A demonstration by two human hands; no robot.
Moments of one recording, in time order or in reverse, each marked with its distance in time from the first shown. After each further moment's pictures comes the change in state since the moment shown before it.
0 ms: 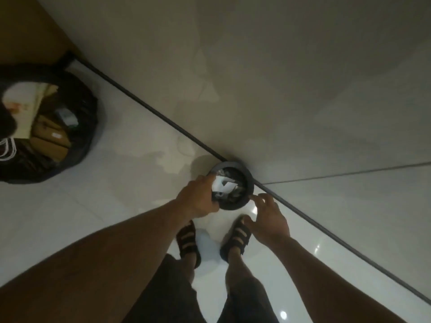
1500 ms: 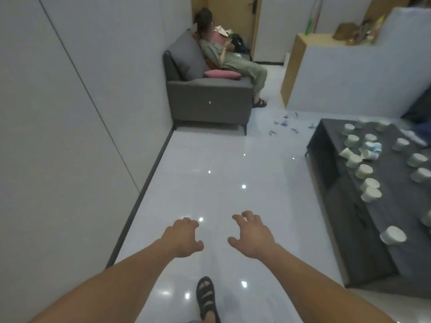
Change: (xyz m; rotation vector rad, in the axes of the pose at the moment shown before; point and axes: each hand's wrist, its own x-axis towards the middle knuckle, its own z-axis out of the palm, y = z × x) left_hand -0.522 0.536 0.561 1.381 -0.635 1.459; right_hand -0.813 0.360 0.189 0.777 0.727 1.421
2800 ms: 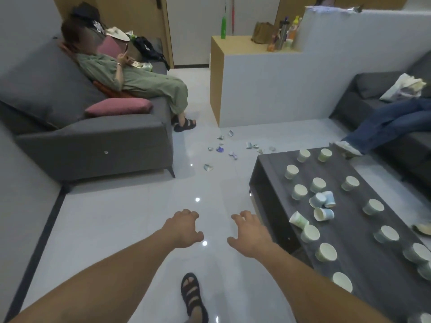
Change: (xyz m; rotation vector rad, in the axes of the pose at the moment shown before) left_hand 0.649 0.384 -0.291 0.132 -0.077 0.288; right_hand 0.482 0.447 -0.308 0.051 0.039 0.330
